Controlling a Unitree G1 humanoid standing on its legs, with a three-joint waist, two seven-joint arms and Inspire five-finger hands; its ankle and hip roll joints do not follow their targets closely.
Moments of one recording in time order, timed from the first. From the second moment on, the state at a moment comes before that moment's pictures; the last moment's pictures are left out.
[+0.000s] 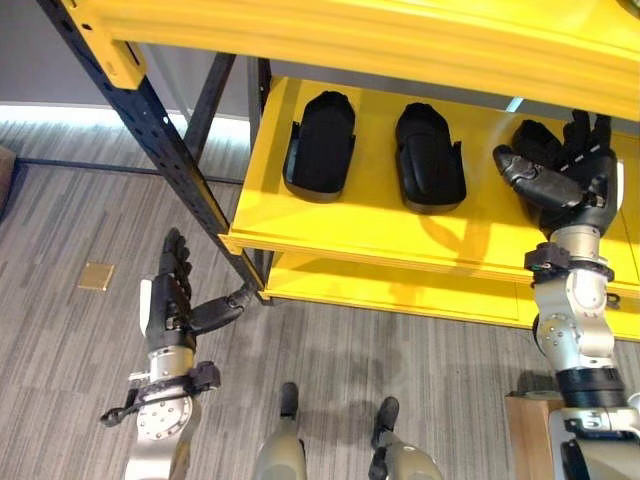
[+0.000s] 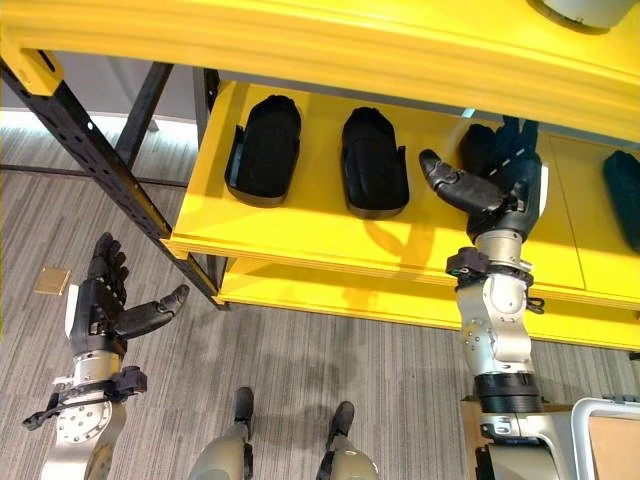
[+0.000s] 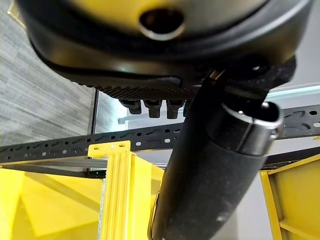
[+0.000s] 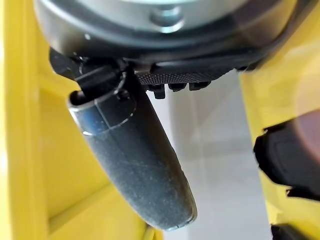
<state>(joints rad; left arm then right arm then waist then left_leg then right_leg) 0.19 0.37 0.06 -0.10 -0.27 -0.23 0.27 -0.43 -0.53 -0.06 0.19 0.71 -0.25 -0.23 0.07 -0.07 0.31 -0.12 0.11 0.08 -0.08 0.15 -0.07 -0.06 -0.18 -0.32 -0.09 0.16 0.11</state>
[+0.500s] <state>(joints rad) 0.22 0.36 0.00 -0.08 -0.31 -0.23 0.25 -0.49 -0.52 0.01 0.38 0.71 -0.23 -0.23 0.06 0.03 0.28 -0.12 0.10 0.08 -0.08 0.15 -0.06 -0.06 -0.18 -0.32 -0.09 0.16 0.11</state>
